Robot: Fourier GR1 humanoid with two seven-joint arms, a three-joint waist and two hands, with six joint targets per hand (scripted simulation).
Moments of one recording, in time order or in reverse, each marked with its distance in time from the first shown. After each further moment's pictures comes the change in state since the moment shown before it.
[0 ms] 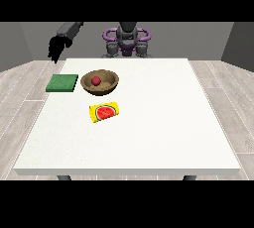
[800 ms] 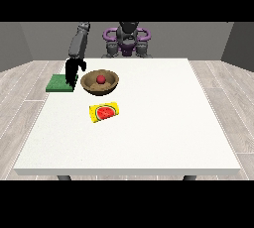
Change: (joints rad) left arm 0.057 0.287 0.316 -0.079 0.474 -0.435 -0.054; right arm -0.093 0.081 -0.012 0.241 0.009 -0.025 -0.227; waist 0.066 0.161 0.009
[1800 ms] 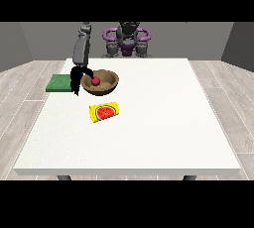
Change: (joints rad) left arm 0.055 0.133 0.070 -0.135 0.150 -0.054 0.069; right arm -0.150 0.003 0.025 0.233 0.044 -0.021 -0.205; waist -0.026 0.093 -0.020
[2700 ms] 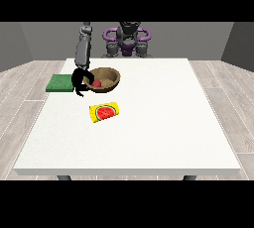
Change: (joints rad) left arm 0.007 0.079 0.070 0.017 0.091 -0.055 -0.002; right arm 0.015 -0.022 0.027 -0.017 0.030 -0.229 0.025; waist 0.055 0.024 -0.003
